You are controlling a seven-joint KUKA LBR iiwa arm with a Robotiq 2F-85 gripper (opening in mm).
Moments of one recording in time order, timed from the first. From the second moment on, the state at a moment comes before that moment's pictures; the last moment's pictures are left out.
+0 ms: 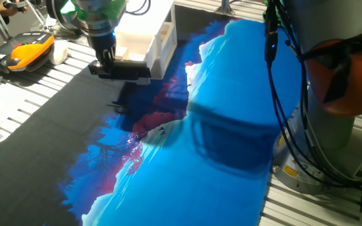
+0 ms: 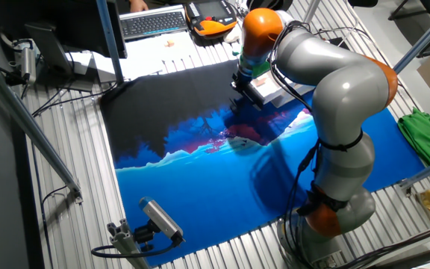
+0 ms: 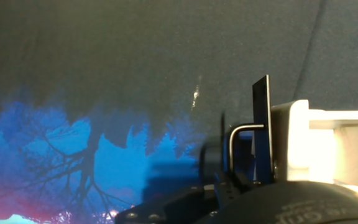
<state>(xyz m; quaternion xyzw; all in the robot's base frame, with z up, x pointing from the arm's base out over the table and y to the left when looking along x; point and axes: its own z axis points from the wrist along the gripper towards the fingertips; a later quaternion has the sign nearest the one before) 0.602 0.068 0.175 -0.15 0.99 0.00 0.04</state>
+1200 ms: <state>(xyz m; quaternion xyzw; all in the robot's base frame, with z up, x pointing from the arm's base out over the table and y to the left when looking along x) 0.598 0.077 0.179 -0.08 1.00 -0.02 0.03</state>
